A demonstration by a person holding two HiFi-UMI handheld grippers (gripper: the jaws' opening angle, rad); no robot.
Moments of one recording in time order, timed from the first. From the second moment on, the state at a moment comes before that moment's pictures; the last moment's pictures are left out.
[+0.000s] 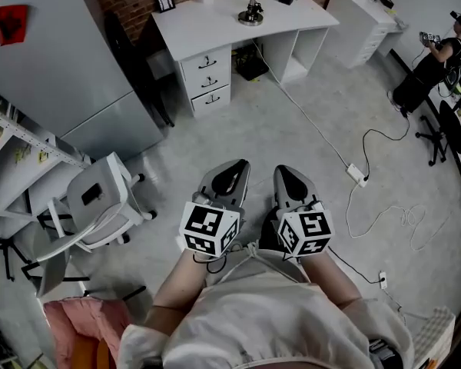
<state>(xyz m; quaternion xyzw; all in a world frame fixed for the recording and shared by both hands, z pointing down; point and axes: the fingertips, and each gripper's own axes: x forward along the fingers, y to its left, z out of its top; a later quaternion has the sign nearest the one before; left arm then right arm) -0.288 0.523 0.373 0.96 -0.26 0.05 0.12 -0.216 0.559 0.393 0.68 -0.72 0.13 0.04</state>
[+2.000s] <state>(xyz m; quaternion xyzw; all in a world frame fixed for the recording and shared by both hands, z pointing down) 0.020 0.050 0.395 0.94 -0.27 0.04 0.19 0.123 0.091 0.394 0.68 -0.72 0.15 0.04</state>
